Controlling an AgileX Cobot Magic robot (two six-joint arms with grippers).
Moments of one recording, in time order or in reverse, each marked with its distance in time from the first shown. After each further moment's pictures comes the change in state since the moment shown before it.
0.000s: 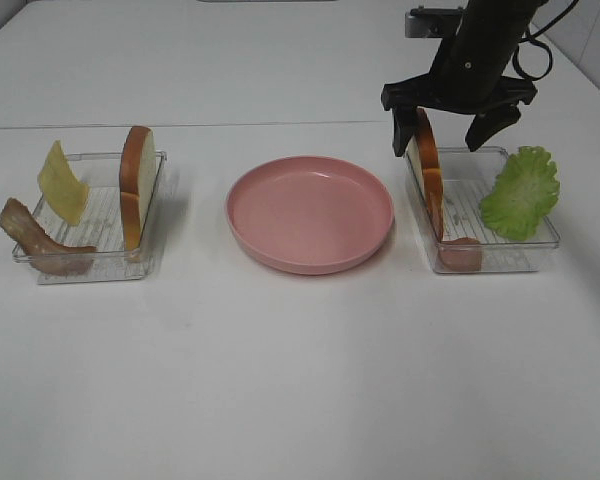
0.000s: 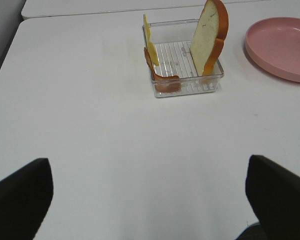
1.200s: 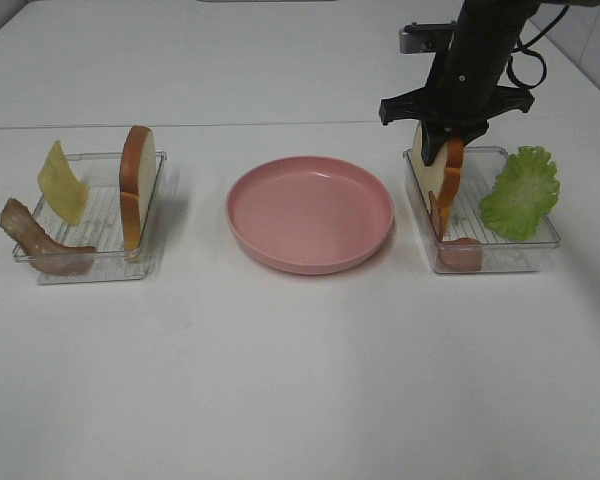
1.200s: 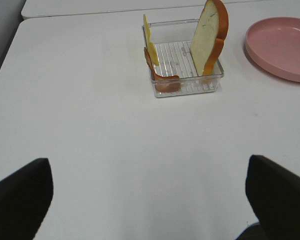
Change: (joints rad) left arm 0.000 0.000 0.000 0.000 0.000 0.000; right arm 0.010 0.018 0.000 -0.040 0.011 0.026
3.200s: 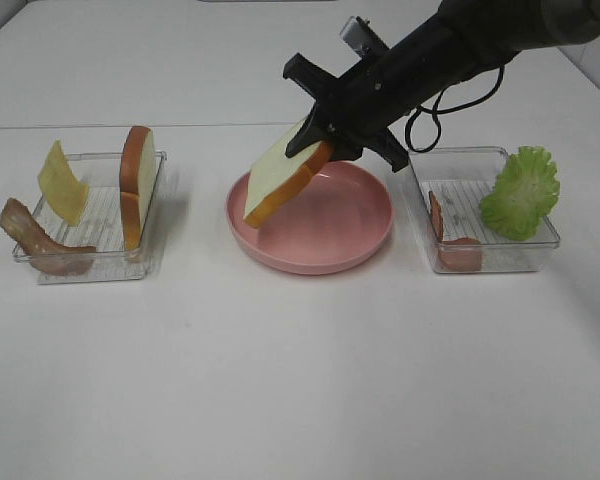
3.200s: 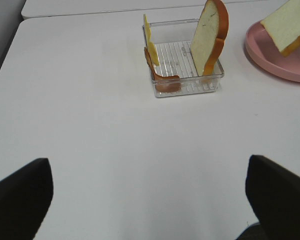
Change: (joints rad) left arm 0.000 0.000 0.000 0.000 0.000 0.000; right arm 0.070 -0.069 0.266 0.888 -0.298 -0.212
